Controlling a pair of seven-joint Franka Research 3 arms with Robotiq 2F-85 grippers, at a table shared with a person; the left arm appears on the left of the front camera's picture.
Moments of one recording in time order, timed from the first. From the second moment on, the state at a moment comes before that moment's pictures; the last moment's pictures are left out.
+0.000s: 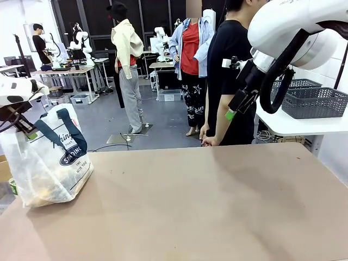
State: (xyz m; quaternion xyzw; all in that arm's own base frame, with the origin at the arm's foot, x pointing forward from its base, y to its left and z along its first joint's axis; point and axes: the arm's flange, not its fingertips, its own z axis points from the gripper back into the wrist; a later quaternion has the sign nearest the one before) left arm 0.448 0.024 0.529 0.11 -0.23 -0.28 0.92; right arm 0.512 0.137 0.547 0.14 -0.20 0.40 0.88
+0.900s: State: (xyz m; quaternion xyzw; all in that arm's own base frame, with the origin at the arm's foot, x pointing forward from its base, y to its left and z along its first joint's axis) left arm 0.445 0.017 0.539 0.12 -0.24 -0.29 0.92; right arm 0.512 0.137 0.547 0.14 -0.20 0.40 0.88
